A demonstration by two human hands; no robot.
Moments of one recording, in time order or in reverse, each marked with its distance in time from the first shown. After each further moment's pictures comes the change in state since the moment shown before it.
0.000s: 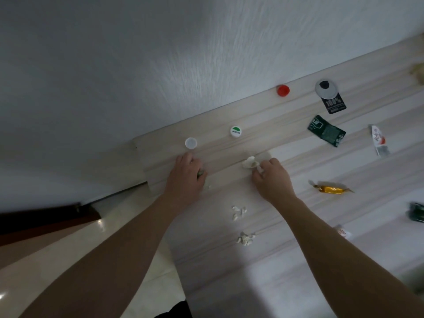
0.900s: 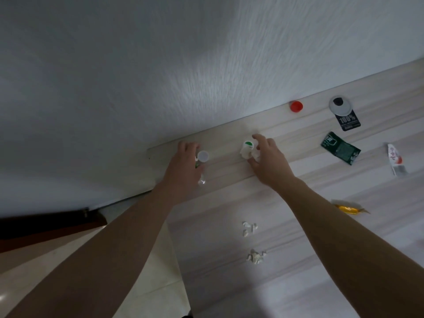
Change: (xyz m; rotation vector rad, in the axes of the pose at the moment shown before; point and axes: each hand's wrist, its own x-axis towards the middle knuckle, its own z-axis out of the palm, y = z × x) left_hand 0.044 -0.023 -0.041 -0.112 0.042 -0.097; right_hand 0.060 -0.059 -0.025 0.094 0.008 -0.207
